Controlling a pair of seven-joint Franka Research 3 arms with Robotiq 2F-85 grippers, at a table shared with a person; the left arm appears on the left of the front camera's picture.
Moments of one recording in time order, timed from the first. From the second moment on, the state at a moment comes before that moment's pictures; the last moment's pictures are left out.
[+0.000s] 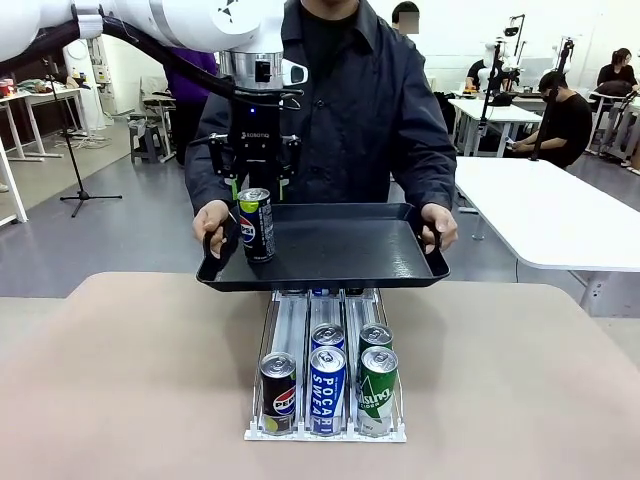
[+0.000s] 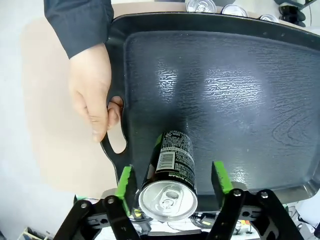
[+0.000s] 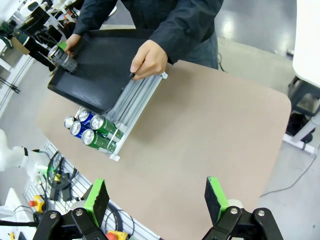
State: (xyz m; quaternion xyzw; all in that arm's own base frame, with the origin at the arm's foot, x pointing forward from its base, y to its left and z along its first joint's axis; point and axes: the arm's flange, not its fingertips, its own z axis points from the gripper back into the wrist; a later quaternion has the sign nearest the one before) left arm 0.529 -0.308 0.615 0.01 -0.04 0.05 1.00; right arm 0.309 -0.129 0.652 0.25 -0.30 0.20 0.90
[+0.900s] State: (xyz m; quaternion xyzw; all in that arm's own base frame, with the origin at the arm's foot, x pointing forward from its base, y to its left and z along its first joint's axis) left arm 0.463 -0.294 0.692 -0.05 -0.13 -0.08 0.99; right arm 0.309 -0.129 0.652 0.25 -0.30 0.20 0.90
